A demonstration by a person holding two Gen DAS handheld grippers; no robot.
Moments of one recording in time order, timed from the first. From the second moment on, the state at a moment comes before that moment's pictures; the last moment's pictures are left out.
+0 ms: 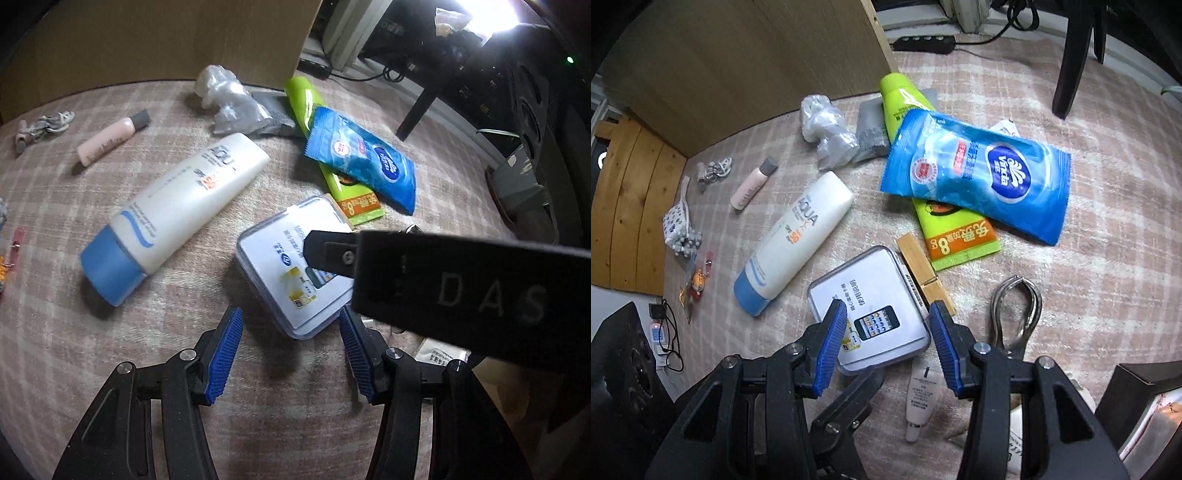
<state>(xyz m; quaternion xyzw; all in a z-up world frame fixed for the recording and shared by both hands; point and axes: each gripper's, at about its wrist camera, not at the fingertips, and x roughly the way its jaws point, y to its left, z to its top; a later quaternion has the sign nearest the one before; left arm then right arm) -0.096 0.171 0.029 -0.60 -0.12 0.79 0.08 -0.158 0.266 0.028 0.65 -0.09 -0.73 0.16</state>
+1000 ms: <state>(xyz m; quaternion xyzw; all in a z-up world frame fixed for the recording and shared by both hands) -0.072 0.189 0.069 -0.55 -0.09 0.82 0.12 -0.120 0.288 0.075 0.62 -0.08 -0.76 0.15</state>
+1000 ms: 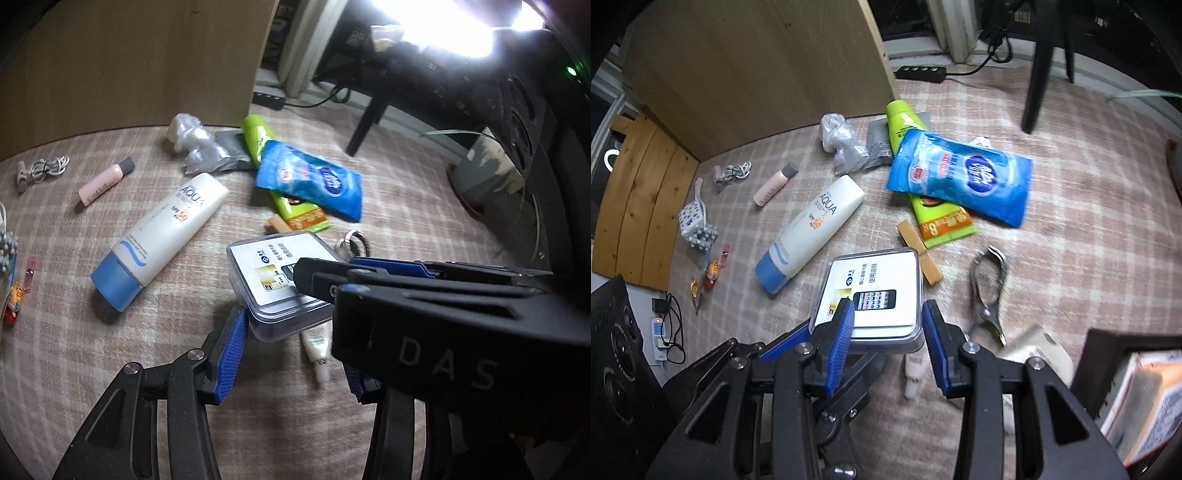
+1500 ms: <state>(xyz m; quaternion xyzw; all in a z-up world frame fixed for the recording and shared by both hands) -0.026 0.242 0.114 -0.53 -0.07 0.83 0.18 -0.054 0.339 0.128 0.58 -0.11 -0.80 0.11</state>
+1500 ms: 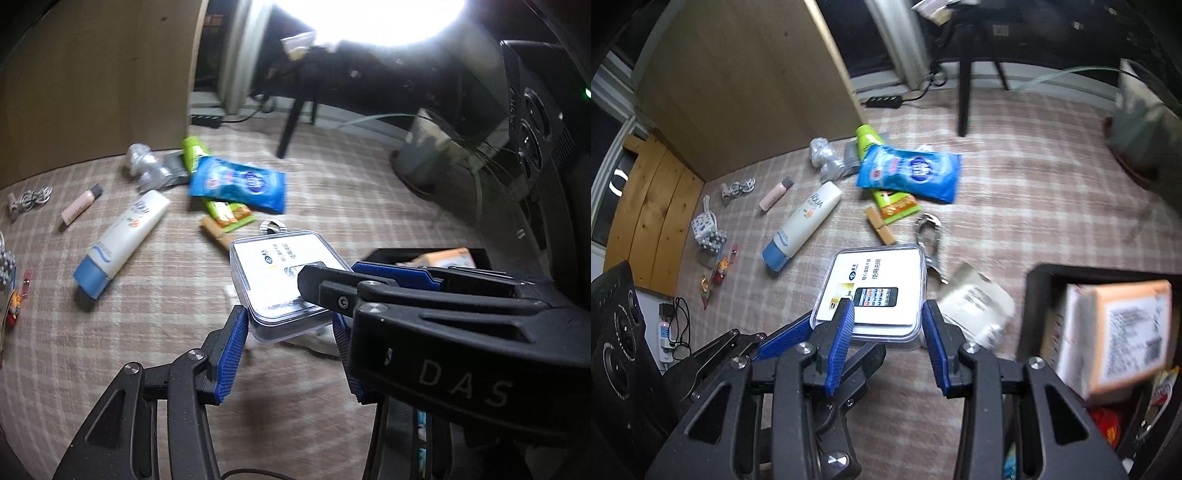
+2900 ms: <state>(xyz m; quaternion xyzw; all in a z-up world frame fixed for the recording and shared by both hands) 0.071 0.493 0.158 -0.50 0.07 0.78 0.37 0.121 0.594 0.150 0.53 -0.25 -0.81 -0.08</state>
